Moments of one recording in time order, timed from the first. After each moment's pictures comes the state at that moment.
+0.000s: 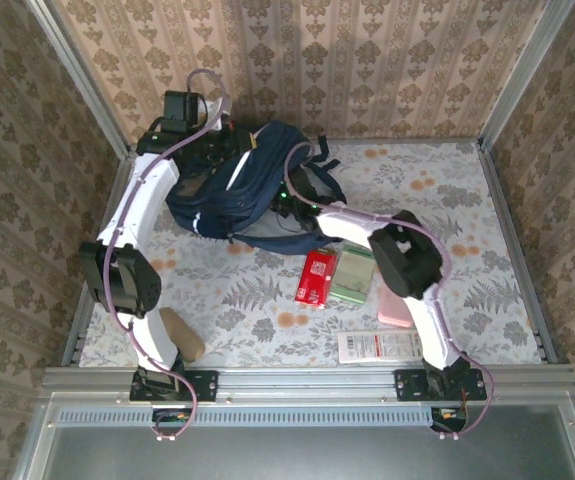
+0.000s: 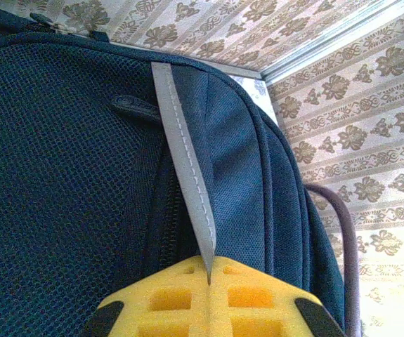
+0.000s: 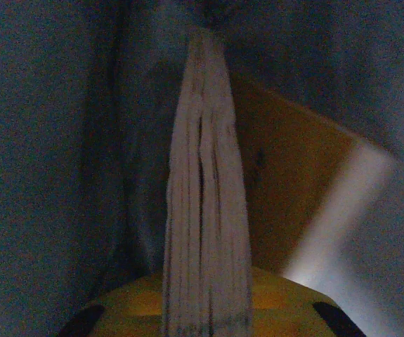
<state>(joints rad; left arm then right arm) -0.26 1.81 1.86 -0.70 0.68 -0.48 0.63 2.27 1.70 0.15 -0.07 1.18</state>
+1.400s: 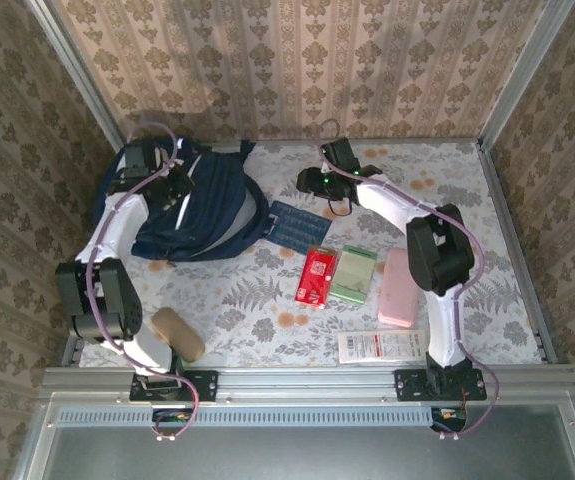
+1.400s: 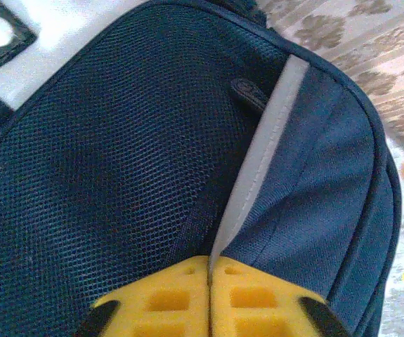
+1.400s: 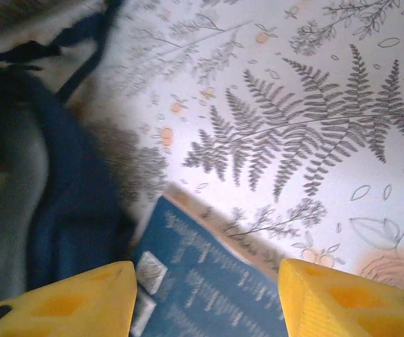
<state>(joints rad) 0.00 1.59 1.29 -0.52 0.28 -0.55 0.41 2.13 1.72 -0.41 -0.15 0.57</state>
